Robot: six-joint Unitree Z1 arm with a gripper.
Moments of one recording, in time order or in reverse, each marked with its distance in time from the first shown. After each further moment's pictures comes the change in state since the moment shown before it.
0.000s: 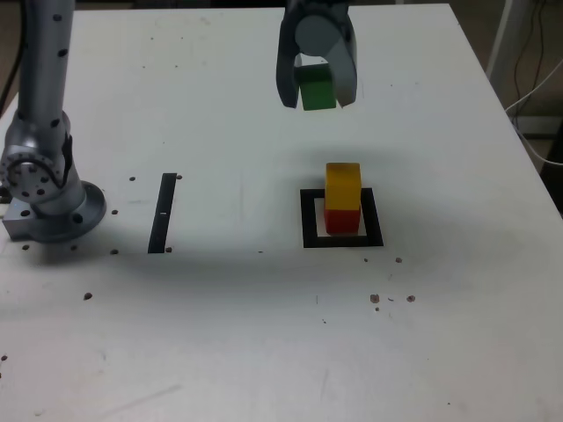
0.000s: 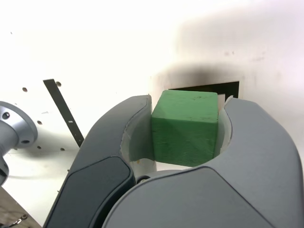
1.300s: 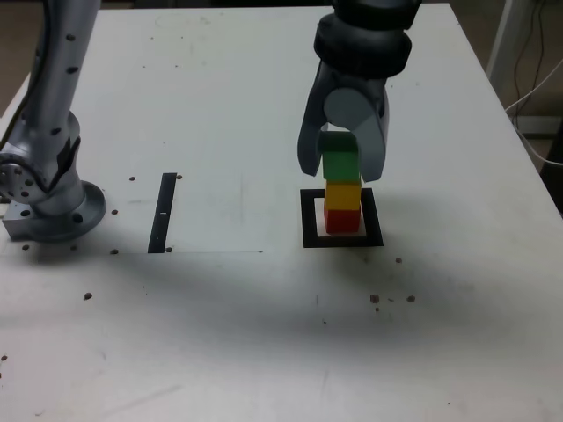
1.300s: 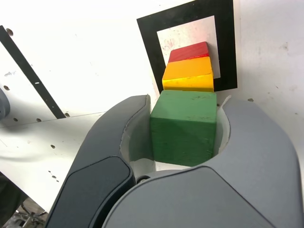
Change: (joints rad) arm -0.232 0.131 -0.084 0.032 -0.049 -0.135
